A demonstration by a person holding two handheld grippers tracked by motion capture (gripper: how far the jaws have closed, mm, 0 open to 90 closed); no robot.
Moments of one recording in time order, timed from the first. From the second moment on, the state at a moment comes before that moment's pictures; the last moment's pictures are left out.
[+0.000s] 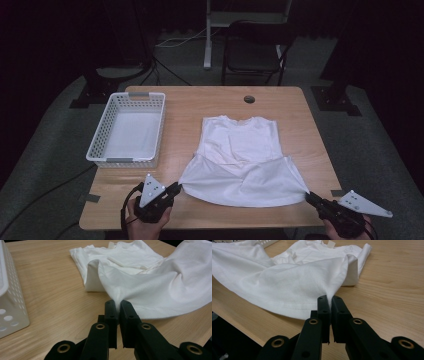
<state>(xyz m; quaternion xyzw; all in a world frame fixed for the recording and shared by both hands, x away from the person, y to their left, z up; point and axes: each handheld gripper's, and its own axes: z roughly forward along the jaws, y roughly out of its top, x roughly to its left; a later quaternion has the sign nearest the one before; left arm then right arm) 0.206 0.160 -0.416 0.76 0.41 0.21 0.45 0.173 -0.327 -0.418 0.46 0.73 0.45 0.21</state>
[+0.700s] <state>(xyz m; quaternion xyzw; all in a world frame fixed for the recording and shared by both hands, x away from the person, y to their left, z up) 0.189 0.162 -0.402 0.76 0.40 0.22 0.47 0.155 -0.327 -0.404 0.45 0.73 0.46 0.22</state>
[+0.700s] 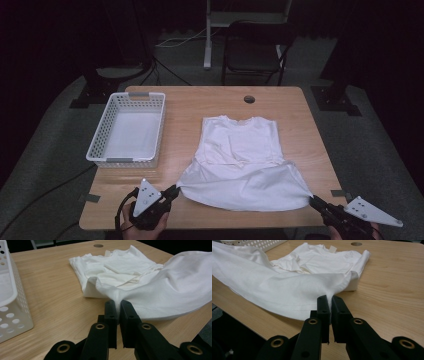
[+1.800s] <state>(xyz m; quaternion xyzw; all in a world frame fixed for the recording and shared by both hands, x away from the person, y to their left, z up) 0.253 0.123 -0.448 0.81 0.40 0.19 0.39 0.224 -0.297 -0.440 0.46 0.76 0.42 0.20</state>
